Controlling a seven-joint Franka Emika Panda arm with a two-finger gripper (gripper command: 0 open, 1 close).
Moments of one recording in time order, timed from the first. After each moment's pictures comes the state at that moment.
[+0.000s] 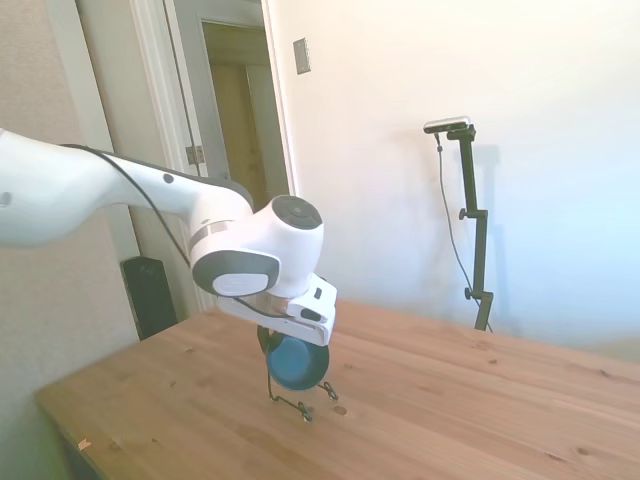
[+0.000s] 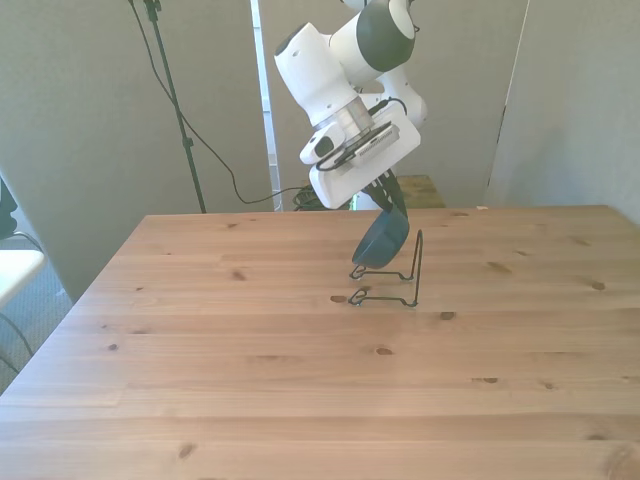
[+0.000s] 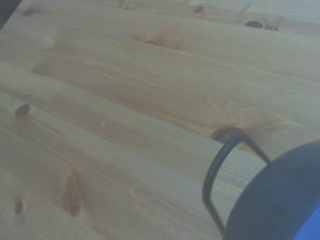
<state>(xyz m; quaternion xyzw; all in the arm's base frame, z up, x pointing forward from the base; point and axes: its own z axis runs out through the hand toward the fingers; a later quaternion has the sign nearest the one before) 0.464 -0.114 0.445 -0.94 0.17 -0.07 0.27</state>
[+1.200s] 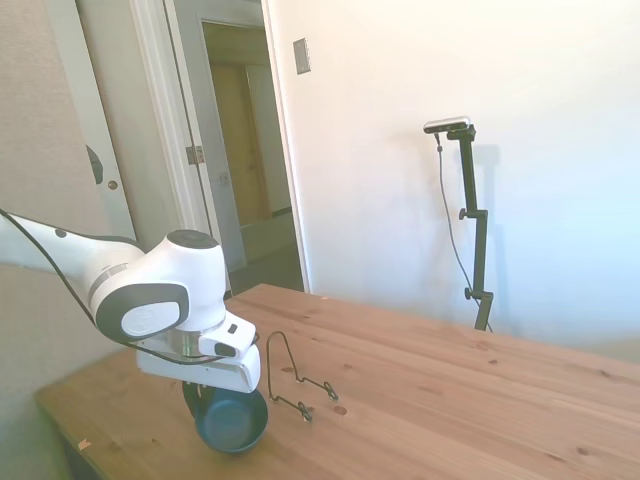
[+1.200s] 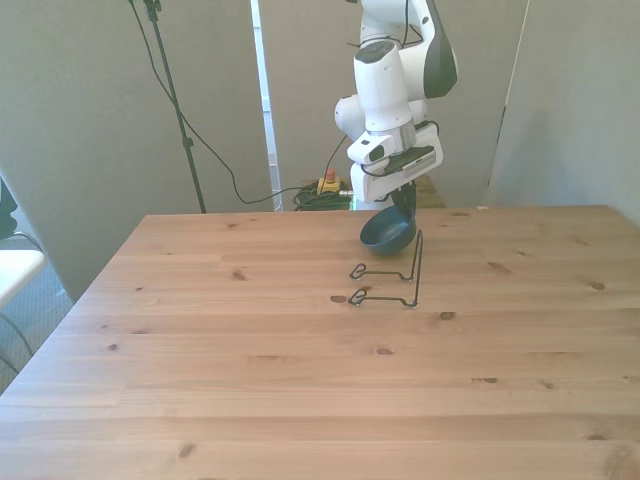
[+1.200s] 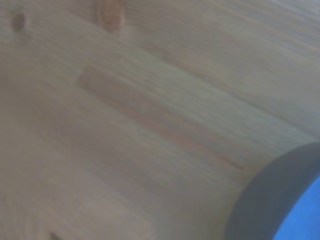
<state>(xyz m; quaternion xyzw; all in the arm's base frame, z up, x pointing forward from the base) 0.390 -0.028 0.382 -0.98 0.17 0.00 0.10</state>
